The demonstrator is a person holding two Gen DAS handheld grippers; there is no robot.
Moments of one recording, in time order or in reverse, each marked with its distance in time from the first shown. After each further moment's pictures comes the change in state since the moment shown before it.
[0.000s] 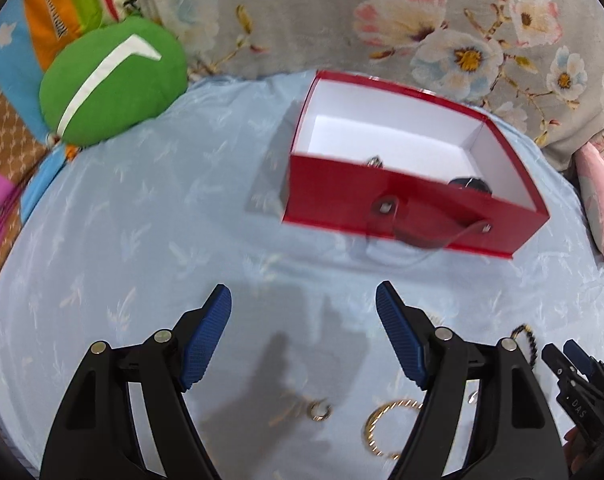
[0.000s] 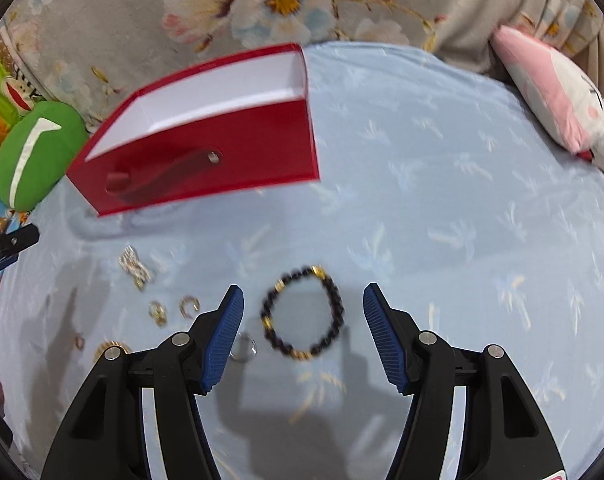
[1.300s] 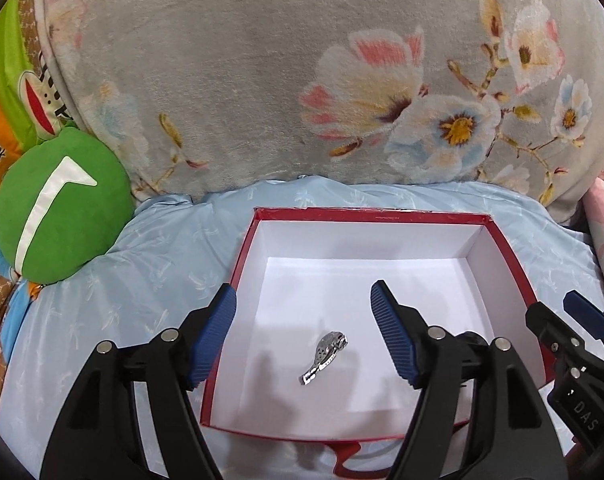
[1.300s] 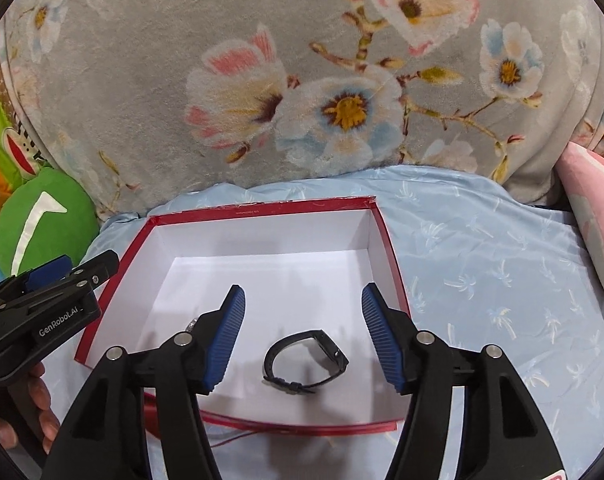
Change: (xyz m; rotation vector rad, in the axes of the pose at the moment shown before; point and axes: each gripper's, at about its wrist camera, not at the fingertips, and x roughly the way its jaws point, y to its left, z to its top) left arm 0.050 -0.079 0.165 0.125 -0.224 -0.005; right arm 0.031 0.080 0.194 -0.069 -0.254 0.058
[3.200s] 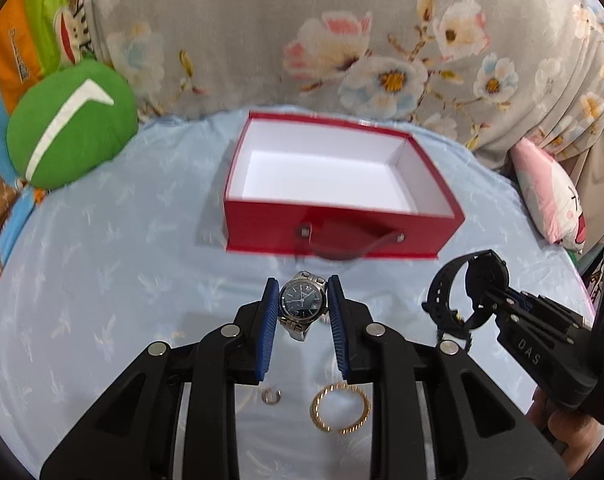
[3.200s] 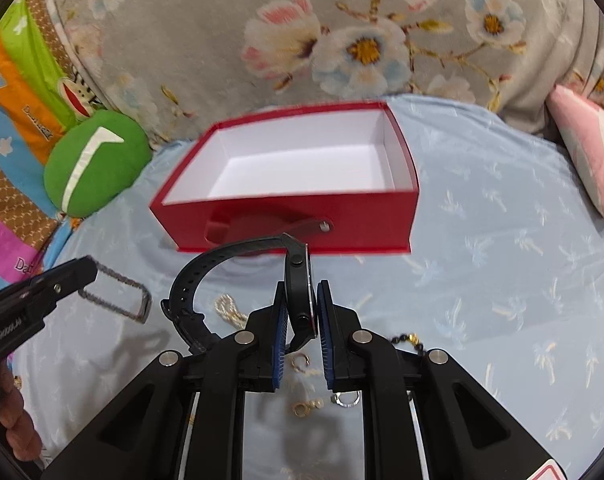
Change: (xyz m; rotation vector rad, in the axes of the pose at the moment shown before) left arm -0.154 0.037 -0.116 -0.046 0.058 -0.197; right arm -0.111 0.008 -0.123 -0.023 0.130 0.109
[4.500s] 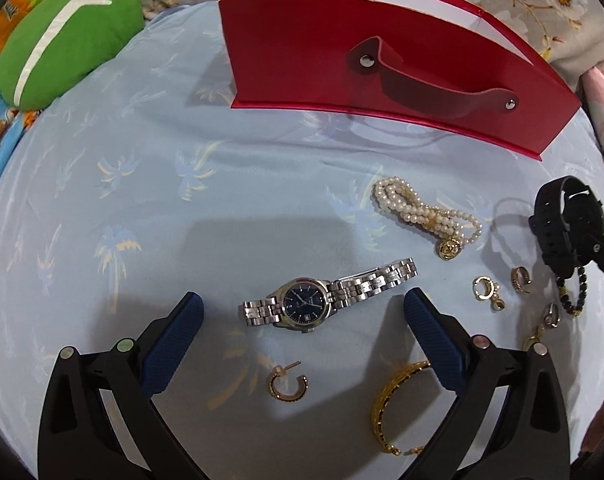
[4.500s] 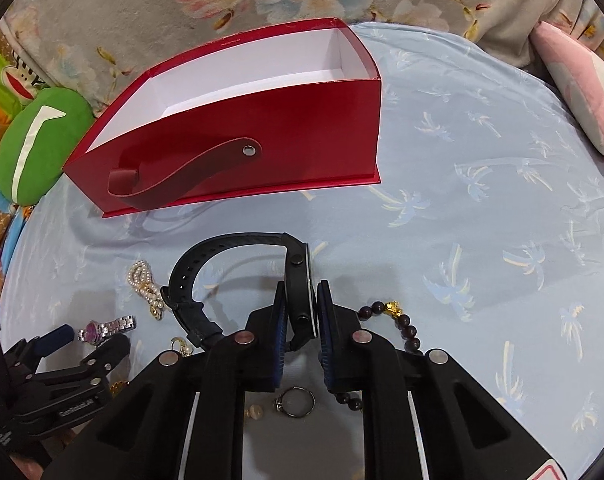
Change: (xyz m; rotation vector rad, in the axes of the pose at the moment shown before) left arm 0.144 0.000 -0.071 0.010 0.252 0.191; right arm 0.082 -0.041 -0.033 0.086 0.174 -0.098
